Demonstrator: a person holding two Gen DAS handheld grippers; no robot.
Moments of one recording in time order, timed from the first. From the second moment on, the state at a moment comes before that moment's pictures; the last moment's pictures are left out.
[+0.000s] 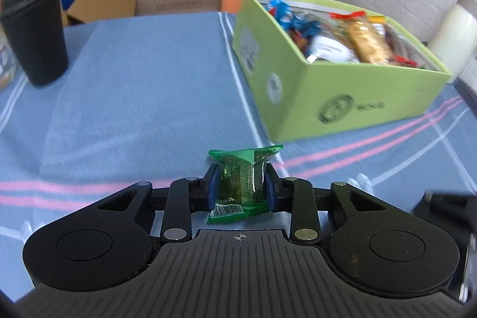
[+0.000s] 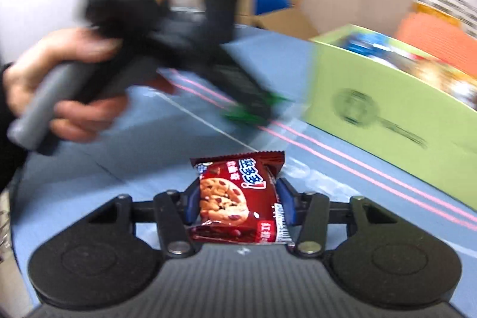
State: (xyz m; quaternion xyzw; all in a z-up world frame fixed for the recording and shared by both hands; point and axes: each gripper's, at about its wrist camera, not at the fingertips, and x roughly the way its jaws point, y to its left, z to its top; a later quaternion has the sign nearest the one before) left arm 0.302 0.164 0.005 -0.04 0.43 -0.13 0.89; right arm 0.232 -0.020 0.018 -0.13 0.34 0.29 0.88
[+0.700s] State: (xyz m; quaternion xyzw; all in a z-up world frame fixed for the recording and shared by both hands) left arm 0.226 0.078 0.017 -0.04 0.43 -0.13 0.89; right arm 0.173 -0.110 0.041 -0.09 0.27 0.20 0.94
